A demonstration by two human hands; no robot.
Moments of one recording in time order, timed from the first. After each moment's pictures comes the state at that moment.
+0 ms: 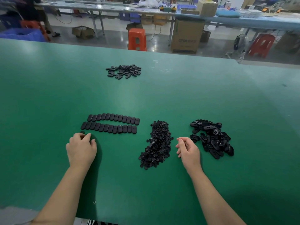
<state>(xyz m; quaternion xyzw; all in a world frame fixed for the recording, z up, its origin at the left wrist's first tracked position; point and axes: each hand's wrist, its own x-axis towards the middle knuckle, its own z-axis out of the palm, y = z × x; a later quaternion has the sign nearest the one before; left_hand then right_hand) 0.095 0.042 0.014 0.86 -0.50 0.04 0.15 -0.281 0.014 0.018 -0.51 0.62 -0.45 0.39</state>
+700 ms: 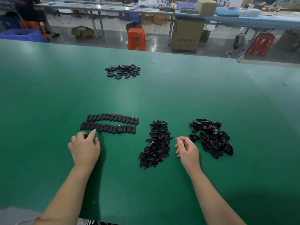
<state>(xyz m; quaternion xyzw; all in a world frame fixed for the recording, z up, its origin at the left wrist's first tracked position) 0.077 0.040 0.016 0.84 -0.50 0.06 0.19 -0.281 0.011 0.014 -0.52 0.62 -0.45 0.38</state>
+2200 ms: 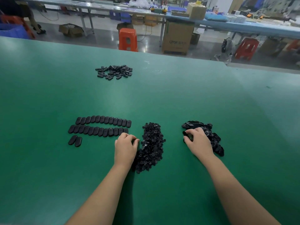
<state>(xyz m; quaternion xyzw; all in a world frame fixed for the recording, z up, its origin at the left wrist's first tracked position) -0.064 -0.006 -0.003 0.73 -0.58 -0.13 0.34 -0.346 -0.039 0.048 -0.66 0.71 -0.18 0.14</state>
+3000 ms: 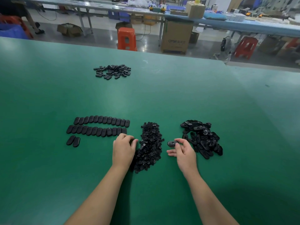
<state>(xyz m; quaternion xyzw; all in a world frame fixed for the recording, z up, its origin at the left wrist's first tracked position) -0.063 -0.001 -0.004 0.72 -0.58 -0.13 0.35 -0.295 0.013 0.010 -0.47 0.62 -0.46 0.44</state>
